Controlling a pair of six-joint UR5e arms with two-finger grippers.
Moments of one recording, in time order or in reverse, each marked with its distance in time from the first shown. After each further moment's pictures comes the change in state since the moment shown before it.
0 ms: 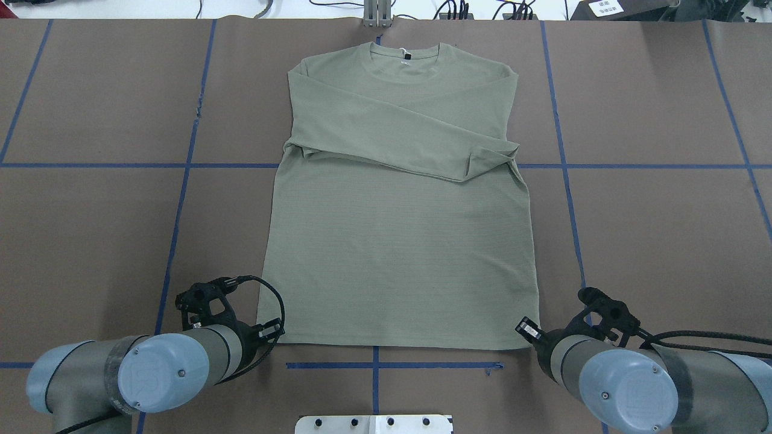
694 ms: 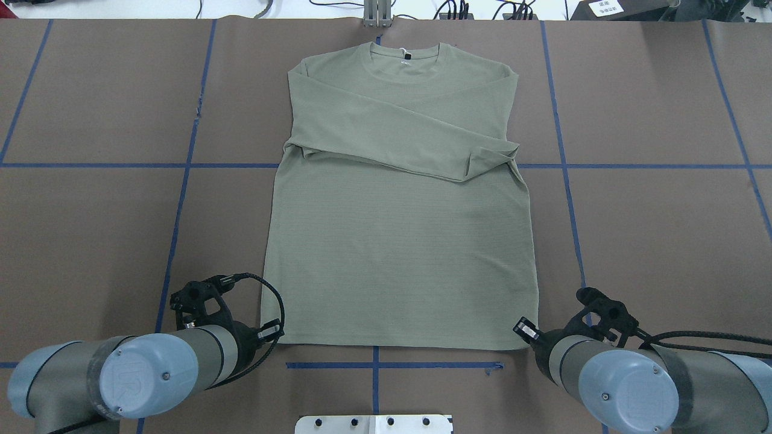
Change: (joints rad) left arm 0.007 0.009 -0.106 0.053 -0.023 -0.025; right arm -0.002 0.005 0.011 0.000 0.001 0.000
